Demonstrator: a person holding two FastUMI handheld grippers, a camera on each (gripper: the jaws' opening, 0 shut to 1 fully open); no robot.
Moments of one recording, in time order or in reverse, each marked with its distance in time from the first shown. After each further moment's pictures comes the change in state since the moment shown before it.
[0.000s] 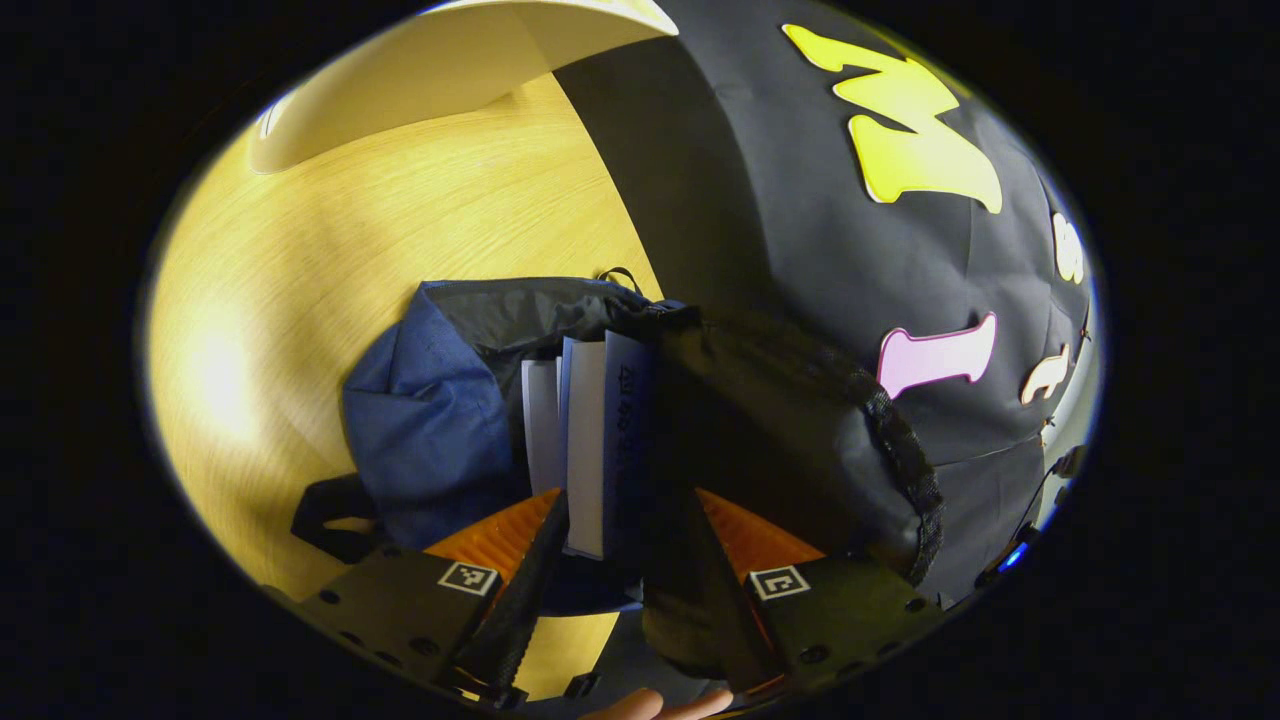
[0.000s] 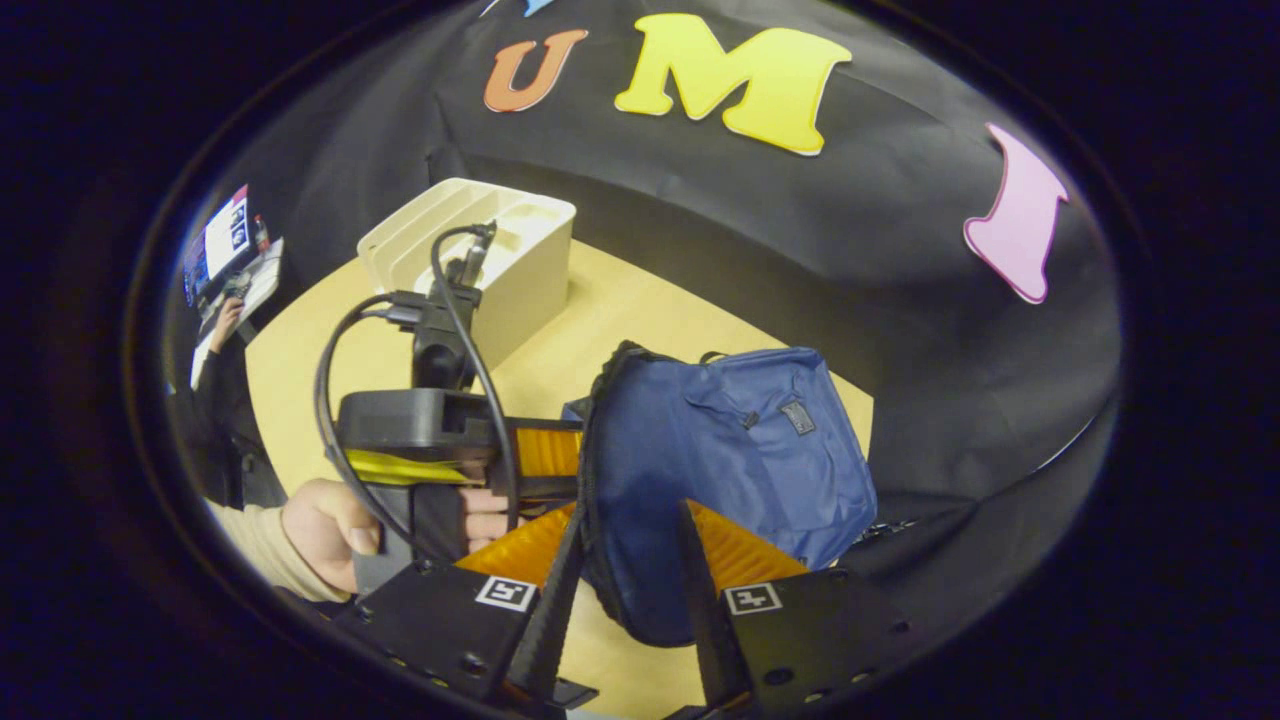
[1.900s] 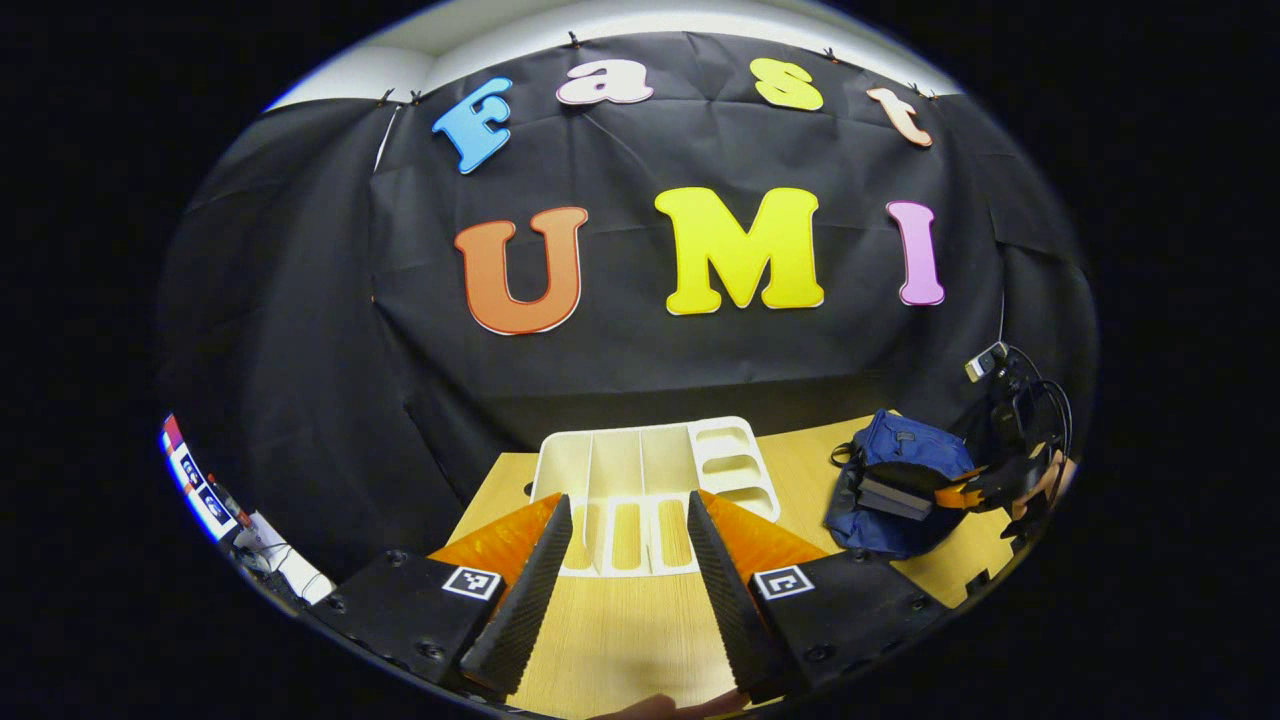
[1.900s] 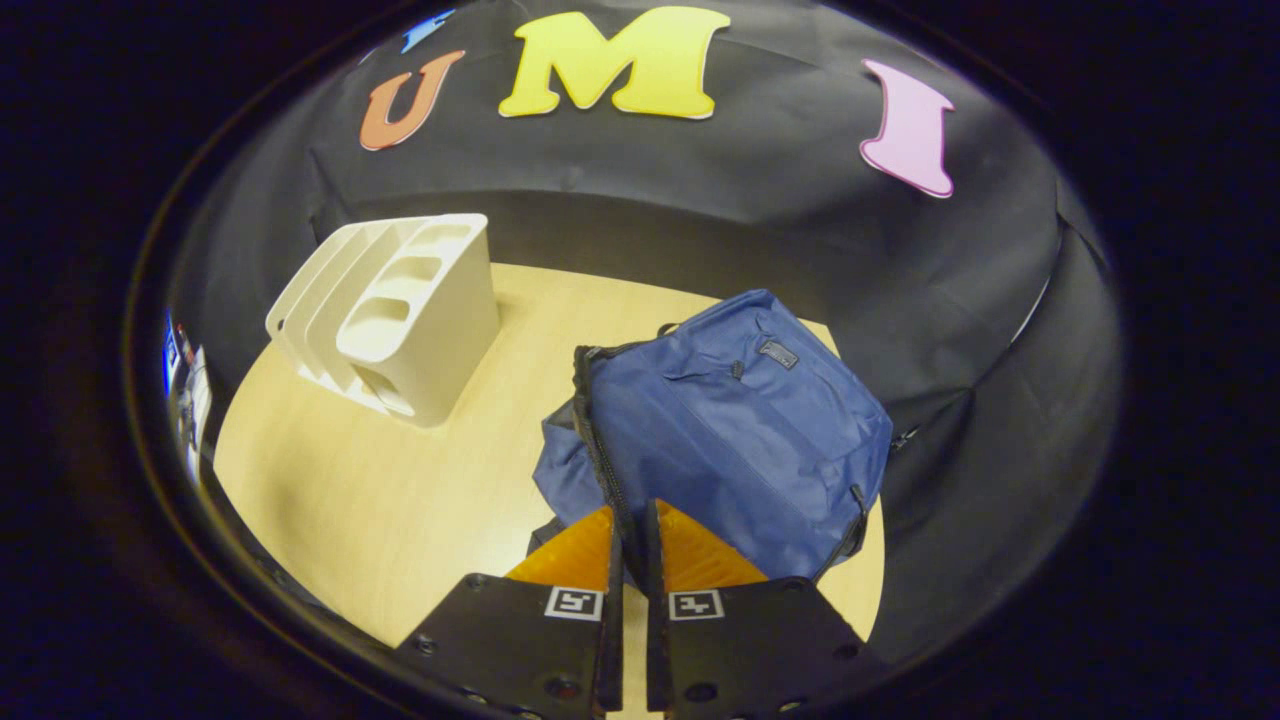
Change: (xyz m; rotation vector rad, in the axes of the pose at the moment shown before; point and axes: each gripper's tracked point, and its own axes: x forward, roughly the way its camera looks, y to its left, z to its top) left arm -0.440 -0.064 0.214 1.237 -0.580 0.566; right arm 0.027 0.044 -0.021 0.379 -0.032 -0.211
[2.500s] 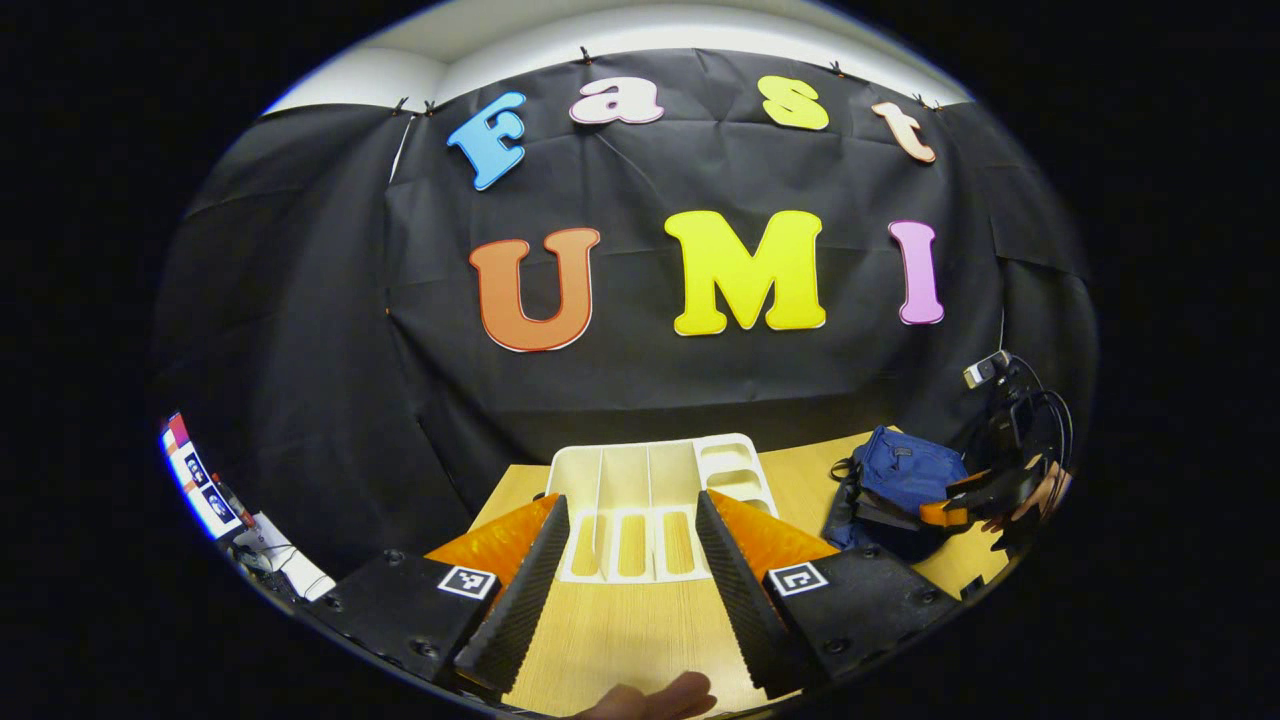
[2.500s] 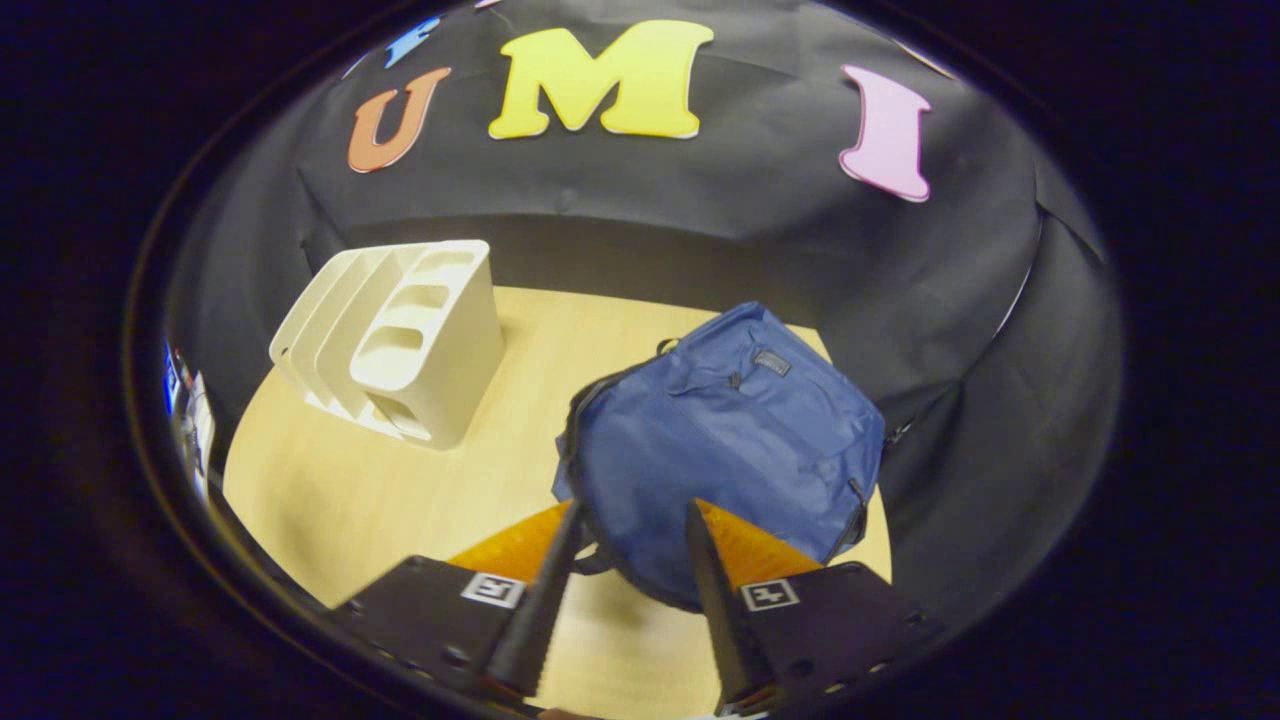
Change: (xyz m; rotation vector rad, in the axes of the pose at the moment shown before) left arm -0.011 0.001 0.013 -0.048 -0.045 0.038; right arm -0.039 0.019 0.017 -0.005 -0.075 -0.009
